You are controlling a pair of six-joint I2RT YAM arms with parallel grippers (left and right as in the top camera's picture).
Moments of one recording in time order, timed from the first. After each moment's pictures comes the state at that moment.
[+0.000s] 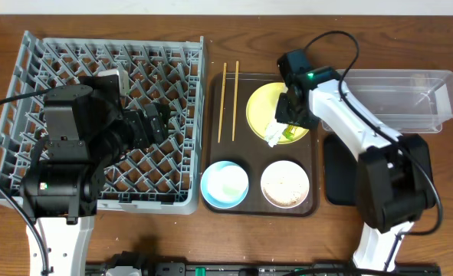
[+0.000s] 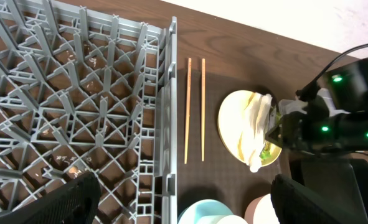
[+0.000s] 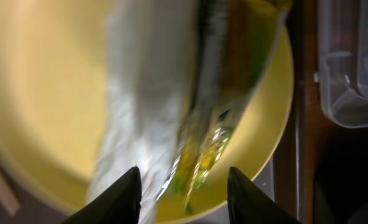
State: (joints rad) left arm -0.01 1.05 1.24 -0.90 0.32 -0.25; right arm 0.37 2.01 1.51 -0.92 0.08 0.65
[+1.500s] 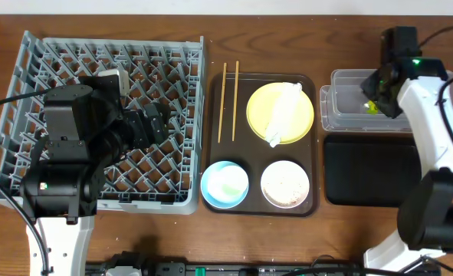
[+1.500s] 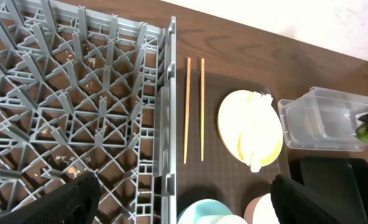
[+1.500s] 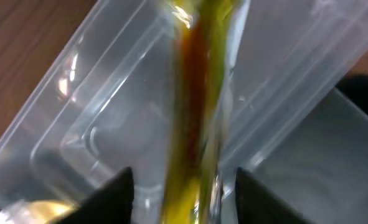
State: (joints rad) left arm -0.01 1.05 1.24 -0.90 0.32 -0.25; right arm -0.07 1.83 1.53 -0.94 0.22 0.83
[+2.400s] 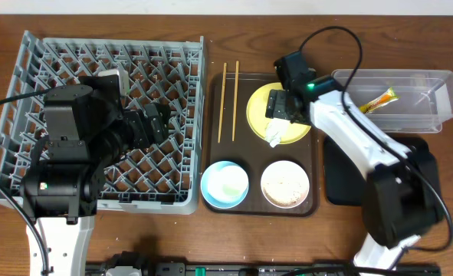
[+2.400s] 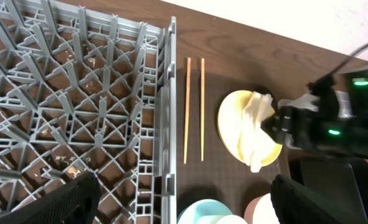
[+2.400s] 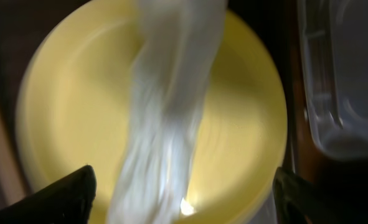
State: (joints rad) left arm -0.01 1.05 1.24 -0.90 0.32 -0.25; right arm 0.41 1.93 1.41 -0.73 0.18 0.62
